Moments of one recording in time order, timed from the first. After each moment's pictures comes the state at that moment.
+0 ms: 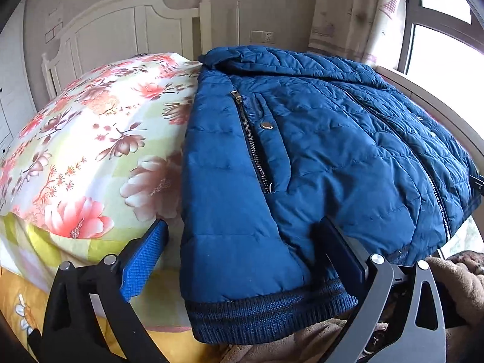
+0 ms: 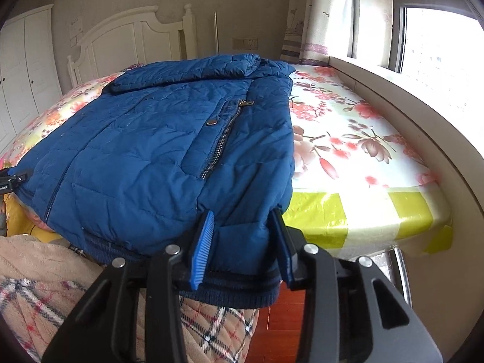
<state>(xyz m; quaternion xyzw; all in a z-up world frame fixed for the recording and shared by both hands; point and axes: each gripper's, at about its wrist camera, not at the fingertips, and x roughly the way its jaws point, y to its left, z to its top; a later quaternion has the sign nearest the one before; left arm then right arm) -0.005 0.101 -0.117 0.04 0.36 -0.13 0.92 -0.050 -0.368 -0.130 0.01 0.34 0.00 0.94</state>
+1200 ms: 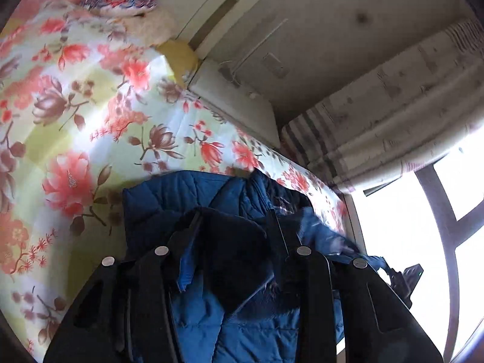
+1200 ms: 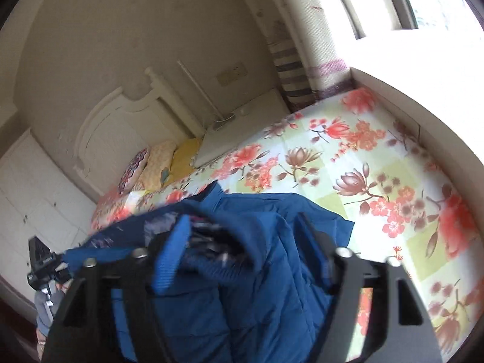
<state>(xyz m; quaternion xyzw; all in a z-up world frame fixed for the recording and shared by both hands) 0.307 0.144 -0.002 -0.31 0.42 -0.20 0.83 0.229 -0.473 -0.039 0.31 0.30 0.04 0.90</state>
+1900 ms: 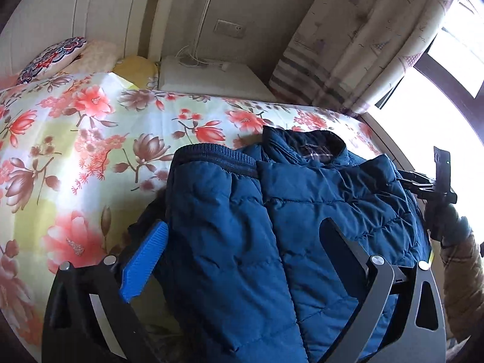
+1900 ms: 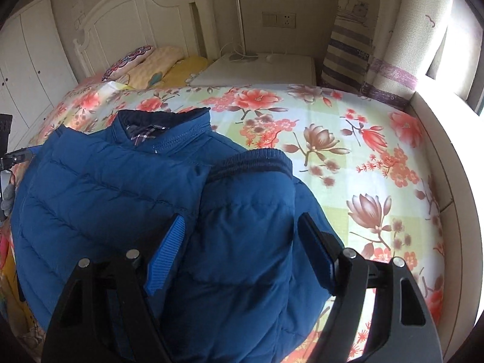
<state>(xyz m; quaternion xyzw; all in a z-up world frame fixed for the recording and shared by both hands) 0.318 0.104 -0.034 -0.05 0.43 -0.28 0.86 0.301 -0.406 -0.072 0.03 0.44 0.09 0.89</state>
